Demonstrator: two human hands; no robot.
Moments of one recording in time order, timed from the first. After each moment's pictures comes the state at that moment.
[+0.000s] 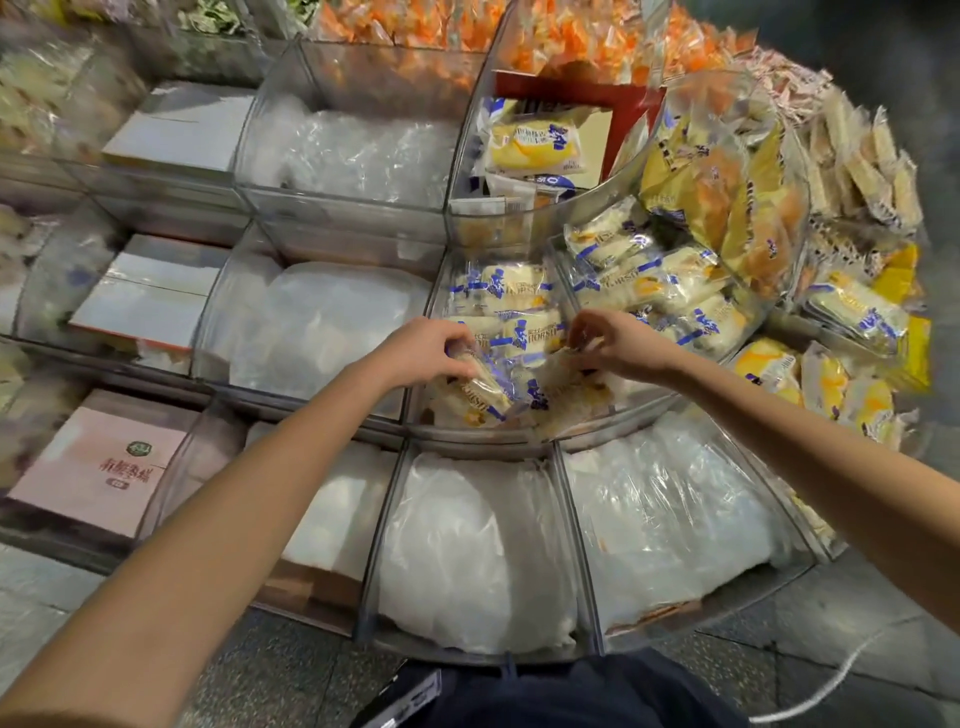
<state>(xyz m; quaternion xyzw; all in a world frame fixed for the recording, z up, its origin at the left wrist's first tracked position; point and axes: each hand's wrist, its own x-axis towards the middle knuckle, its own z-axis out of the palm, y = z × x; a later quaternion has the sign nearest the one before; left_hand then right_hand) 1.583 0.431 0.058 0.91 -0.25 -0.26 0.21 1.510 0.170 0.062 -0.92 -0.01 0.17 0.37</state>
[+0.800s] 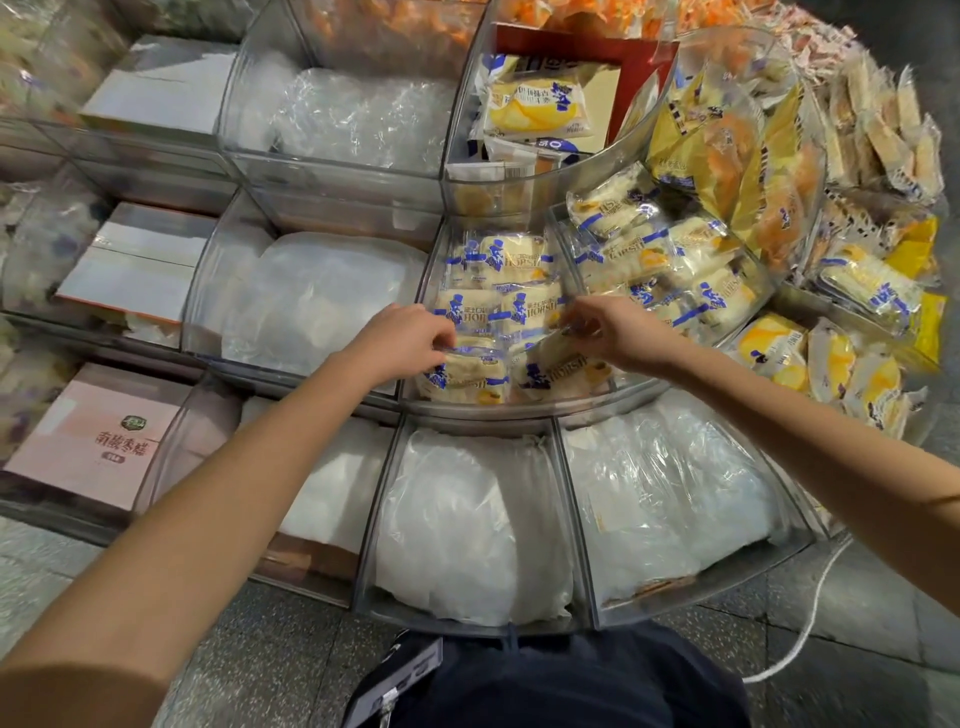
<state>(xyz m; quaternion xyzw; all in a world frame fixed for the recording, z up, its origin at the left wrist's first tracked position) 1.578 0.443 0.041 0.93 -0.31 -0.20 0.06 1.503 0.169 0.051 -0.94 -0.08 0.13 0.30</state>
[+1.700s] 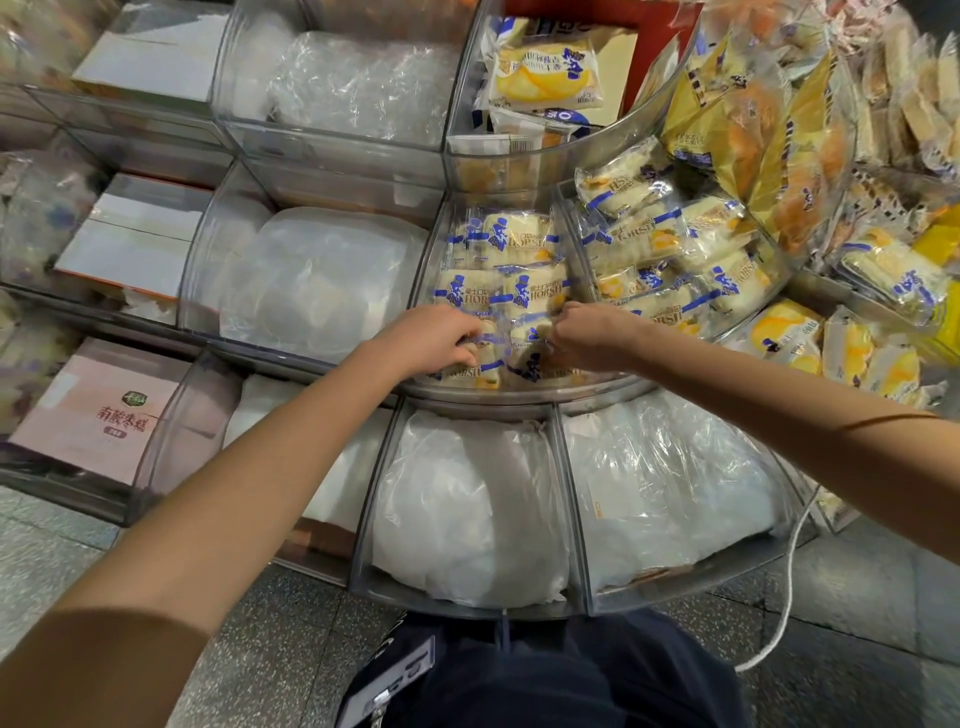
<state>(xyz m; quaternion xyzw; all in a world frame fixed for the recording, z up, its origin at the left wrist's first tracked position) 1.567 0.418 0.031 0.90 -0.35 -0.24 0.03 1.522 0.193 0.027 -0.94 -0.24 0.25 0.02</state>
